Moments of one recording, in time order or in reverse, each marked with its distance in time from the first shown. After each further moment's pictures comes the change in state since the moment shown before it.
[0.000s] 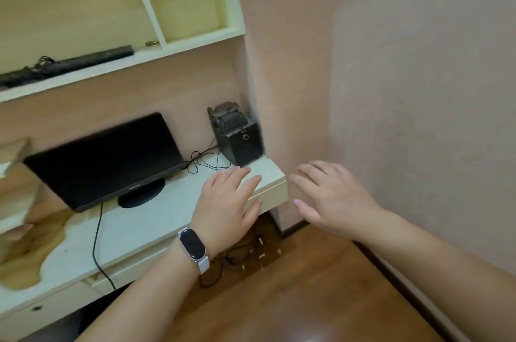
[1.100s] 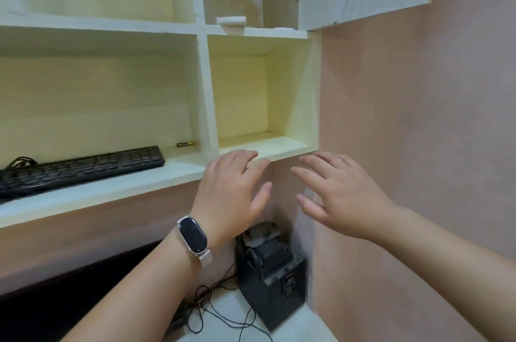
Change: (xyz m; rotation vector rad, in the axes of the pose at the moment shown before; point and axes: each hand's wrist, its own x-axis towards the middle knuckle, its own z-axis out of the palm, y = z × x) left_hand 0.313 -0.314 -0.001 0.013 0.528 0.111; right_hand 0.434 0.043 0.017 -0.300 0.295 -0.098
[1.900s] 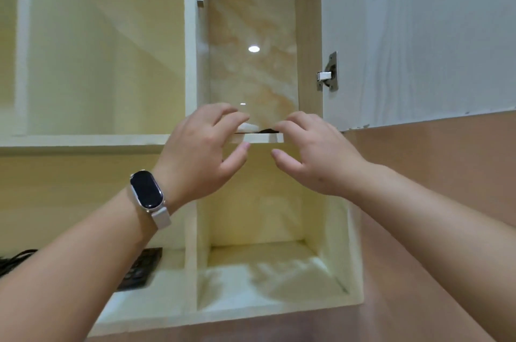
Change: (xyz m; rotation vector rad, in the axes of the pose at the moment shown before) left_hand 0.224 -0.071 -0.041 0.354 0.272 0.018; right_hand 0.253 0.139 -0.014 0.341 0.326 -0.143
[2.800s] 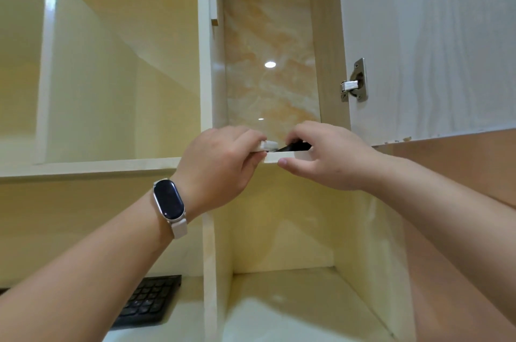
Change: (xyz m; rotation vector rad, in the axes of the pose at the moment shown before) left_hand 0.019 -0.026 0.015 0.105 0.011 0.188; right_hand 0.044 0.013 0.012 0.168 -0.053 0.006
